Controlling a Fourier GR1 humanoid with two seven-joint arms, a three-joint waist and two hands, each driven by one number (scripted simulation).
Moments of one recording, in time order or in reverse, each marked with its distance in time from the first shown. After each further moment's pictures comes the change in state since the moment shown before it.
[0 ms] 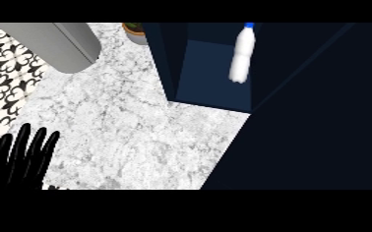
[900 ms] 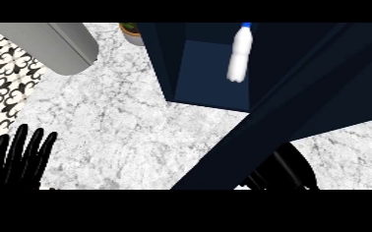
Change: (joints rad) left arm 0.010 0.002 0.019 0.018 0.019 -0.034 -0.007; right arm -0.230 0.113 -0.315 0.292 -0.037 -0.406 -0.111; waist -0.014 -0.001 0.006
